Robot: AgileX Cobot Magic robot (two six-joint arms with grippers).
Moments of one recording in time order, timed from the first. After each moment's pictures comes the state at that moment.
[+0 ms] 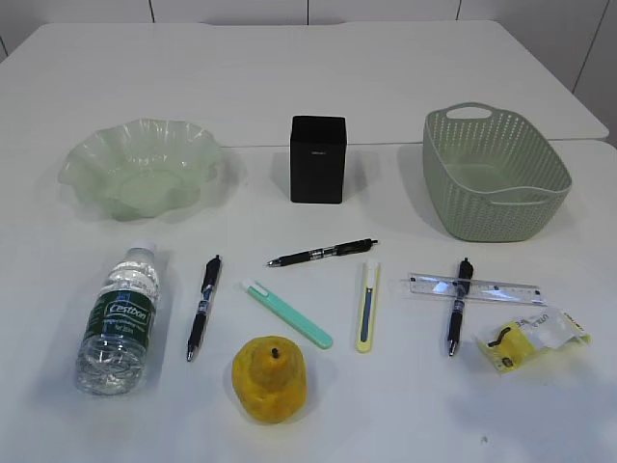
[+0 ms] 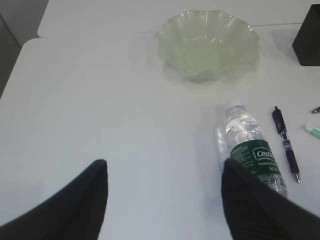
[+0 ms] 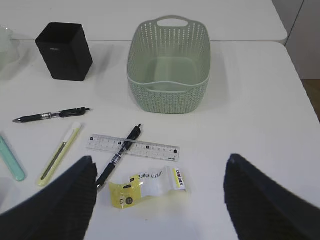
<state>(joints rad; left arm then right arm) 0.00 0.50 -0.65 0.03 0.78 -0.04 -0.01 0.55 -0.62 0.06 0.68 -0.07</state>
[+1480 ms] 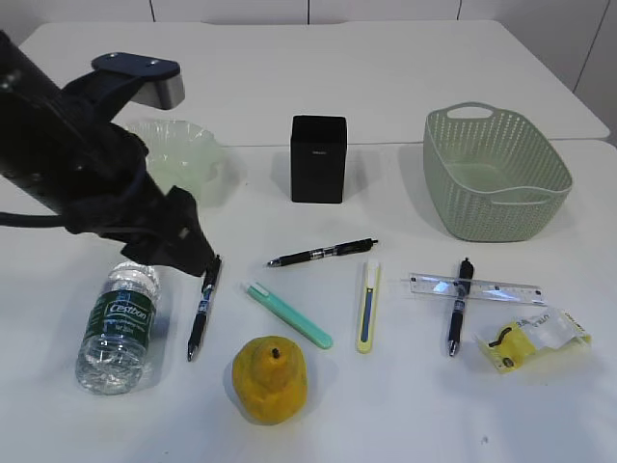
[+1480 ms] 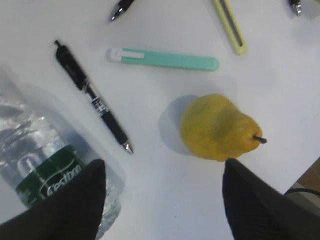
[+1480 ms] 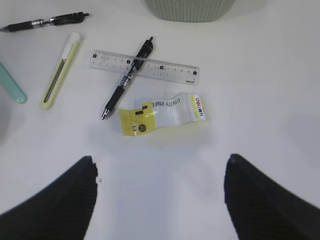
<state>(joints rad) -0.52 1.52 -1.11 -0.25 0.82 0.20 -0.01 0.90 -0.78 0.12 0.91 -0.11</state>
